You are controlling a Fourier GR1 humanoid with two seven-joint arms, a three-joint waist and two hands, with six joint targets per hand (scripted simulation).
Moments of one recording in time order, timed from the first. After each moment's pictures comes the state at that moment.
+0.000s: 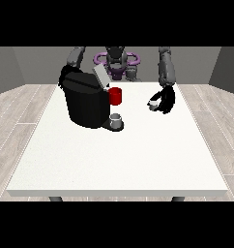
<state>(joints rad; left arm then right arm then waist) -0.61 0.40 0.04 -0.56 -0.60 0.17 -0.28 -0.23 -0.03 -0.05 -1.41 -0.02 -0.14 -0.05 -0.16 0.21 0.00</state>
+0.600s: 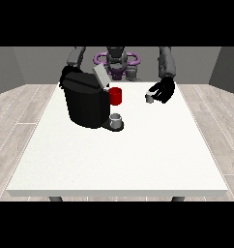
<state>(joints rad) -0.71 0.40 0.03 -0.60 -0.61 0.05 -0.32 -0.23 -0.03 -0.07 -1.32 -0.03 -0.14 -0.07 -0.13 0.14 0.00</state>
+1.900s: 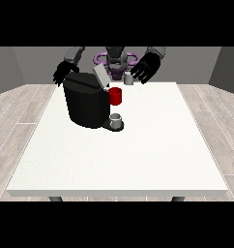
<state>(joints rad) -1.07 0.47 0.12 -0.65 -0.59 -0.14 -0.14 -0.30 -0.03 -0.03 -1.35 -0.02 -0.13 -0.04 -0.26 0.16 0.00</state>
